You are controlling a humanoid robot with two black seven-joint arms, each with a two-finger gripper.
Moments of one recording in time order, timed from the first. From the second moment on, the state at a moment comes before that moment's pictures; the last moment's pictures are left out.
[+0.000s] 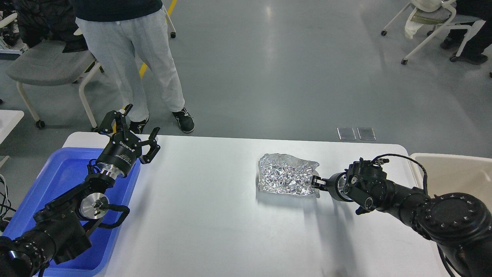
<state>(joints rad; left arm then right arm) -0.64 0.30 -0.66 -0.46 0.07 -0.60 -0.60 0.99 0.00 -0.48 0.28 -0.57 0.20 -0.03</state>
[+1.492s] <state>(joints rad) -0.64 0.30 -0.66 -0.46 0.07 -0.60 -0.60 1.45 -0.38 -0.30 0.78 -0.28 0.37 -0.09</state>
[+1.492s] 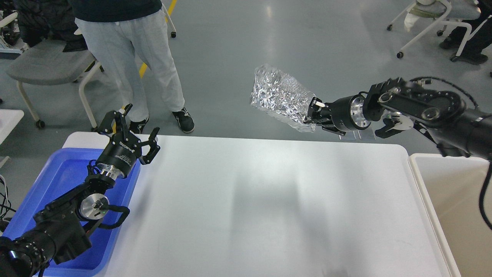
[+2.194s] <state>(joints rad) -0.64 0.30 -0.66 -0.46 0.07 -0.60 -0.60 1.55 -0.87 -0.48 0.88 -0.56 0.35 -0.15</state>
